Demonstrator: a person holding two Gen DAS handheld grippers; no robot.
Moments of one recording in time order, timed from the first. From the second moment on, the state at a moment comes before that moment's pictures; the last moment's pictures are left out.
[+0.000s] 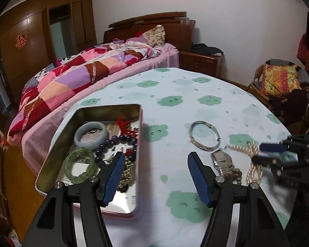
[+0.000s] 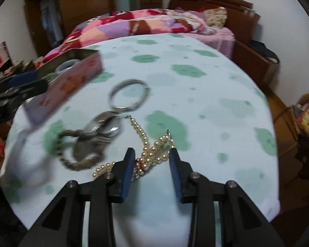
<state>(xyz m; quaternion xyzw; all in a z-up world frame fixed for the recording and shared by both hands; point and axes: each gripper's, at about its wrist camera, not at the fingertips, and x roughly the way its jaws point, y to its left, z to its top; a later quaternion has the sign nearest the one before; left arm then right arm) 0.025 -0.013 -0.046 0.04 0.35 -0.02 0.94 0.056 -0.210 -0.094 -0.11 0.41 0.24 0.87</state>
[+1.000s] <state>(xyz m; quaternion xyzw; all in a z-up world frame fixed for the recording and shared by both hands) 0.069 -0.090 -0.094 0.04 0.44 -0.18 0.88 0.056 -0.214 -0.097 -0.09 0.40 0.24 0.88</state>
